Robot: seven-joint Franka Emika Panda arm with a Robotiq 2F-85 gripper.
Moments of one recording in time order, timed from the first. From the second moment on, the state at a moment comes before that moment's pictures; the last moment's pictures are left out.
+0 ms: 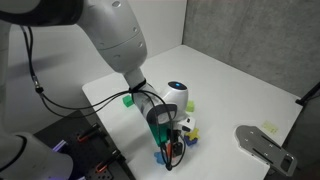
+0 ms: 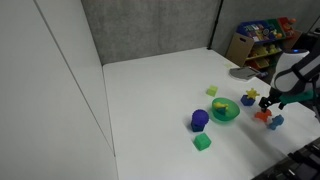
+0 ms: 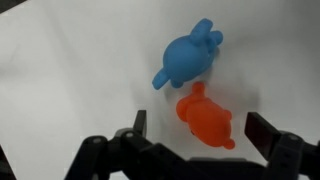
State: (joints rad) arm -0.14 0.58 -0.30 -2.32 -0.13 2.74 0.16
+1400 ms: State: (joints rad) arm -0.43 0.60 -0.08 -2.32 0.11 2.83 -0.13
